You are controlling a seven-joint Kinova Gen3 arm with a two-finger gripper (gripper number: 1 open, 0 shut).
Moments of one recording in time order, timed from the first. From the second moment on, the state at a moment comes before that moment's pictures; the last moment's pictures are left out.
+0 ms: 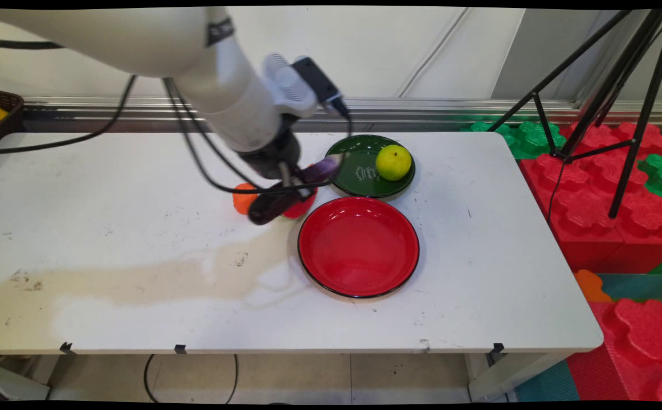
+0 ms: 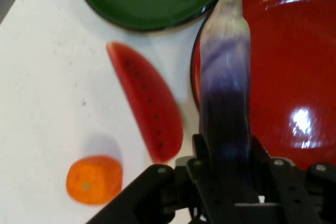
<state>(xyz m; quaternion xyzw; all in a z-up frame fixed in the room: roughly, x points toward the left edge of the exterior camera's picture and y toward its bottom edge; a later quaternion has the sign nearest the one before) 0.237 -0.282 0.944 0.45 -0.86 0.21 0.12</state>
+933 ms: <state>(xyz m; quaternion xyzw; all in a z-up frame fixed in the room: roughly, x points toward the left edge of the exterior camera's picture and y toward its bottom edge) 0.304 -0.239 0.906 0.43 -0.88 0.17 0.07</state>
